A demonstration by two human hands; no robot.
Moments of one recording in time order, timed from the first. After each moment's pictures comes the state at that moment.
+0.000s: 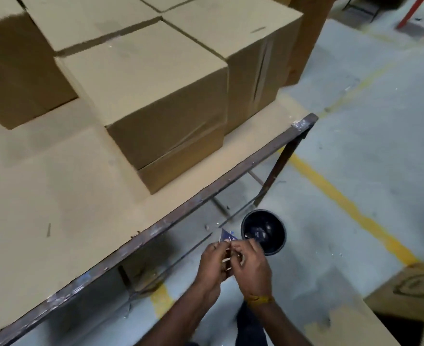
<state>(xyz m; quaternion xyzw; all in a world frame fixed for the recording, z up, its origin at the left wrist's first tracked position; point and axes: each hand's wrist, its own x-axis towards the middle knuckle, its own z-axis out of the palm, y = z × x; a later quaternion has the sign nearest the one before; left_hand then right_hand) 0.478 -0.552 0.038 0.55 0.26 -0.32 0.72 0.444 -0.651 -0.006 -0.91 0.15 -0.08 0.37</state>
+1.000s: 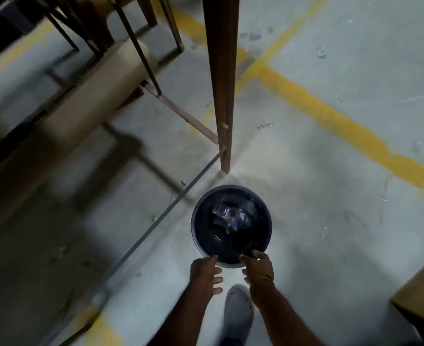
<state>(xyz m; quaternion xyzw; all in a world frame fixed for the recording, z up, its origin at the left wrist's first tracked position) 0.579 -0.803 -0.440 0.59 0.47 -0.45 0.47 0.520 -0.910 -0.509 -0.50 0.63 0.20 0.56</state>
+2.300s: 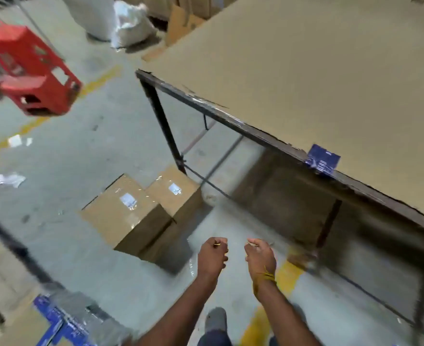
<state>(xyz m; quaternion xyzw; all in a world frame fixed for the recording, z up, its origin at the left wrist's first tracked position) 0.027 -0.069 -0.071 0.43 0.62 0.14 0.64 0.133 -0.125 -0.074 -0.81 -0.05 0.39 0.43</state>
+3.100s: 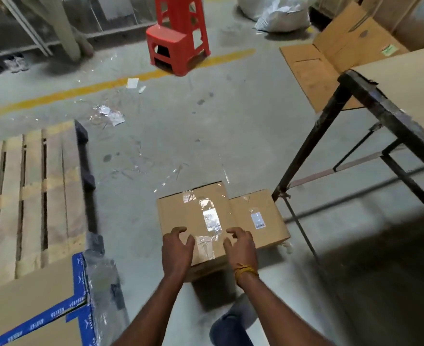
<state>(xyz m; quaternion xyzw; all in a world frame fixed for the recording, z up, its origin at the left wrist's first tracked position) -0.237 0.209 -0.222 0.37 0.84 0.23 0.33 -0.079 0.231 -0.212 -0.72 -0.51 0.43 0.18</state>
